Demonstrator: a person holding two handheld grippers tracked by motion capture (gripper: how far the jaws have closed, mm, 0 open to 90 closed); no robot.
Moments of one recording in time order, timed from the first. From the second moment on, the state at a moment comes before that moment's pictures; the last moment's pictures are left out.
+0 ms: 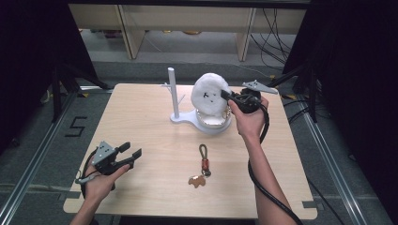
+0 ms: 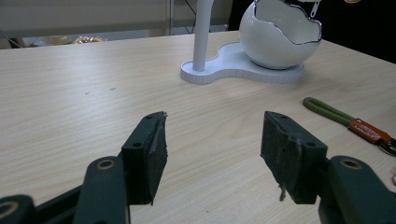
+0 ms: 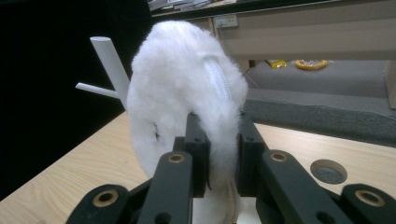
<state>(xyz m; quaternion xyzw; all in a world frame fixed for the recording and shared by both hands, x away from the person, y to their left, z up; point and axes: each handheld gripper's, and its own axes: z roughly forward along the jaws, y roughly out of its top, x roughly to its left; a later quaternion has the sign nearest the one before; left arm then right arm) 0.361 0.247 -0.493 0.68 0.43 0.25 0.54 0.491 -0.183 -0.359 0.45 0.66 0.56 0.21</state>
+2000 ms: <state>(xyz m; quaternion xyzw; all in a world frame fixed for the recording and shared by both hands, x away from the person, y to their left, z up) 0.361 0.246 -0.495 0.68 0.43 0.24 0.54 0.527 -0.185 -0.398 0.48 0.66 0.53 0.24</state>
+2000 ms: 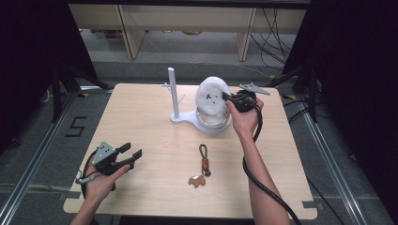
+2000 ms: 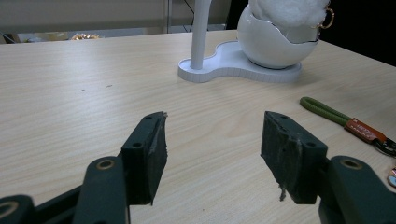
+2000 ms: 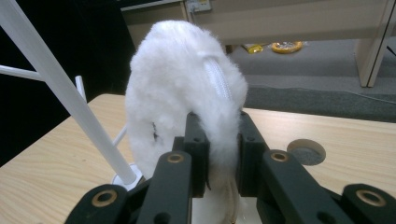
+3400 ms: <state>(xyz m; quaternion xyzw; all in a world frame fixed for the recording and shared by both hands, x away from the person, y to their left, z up) 0.360 0.244 -0.495 0.68 0.43 0.24 0.54 0.526 -0.172 -0.417 0.48 0.72 0.40 0.31</state>
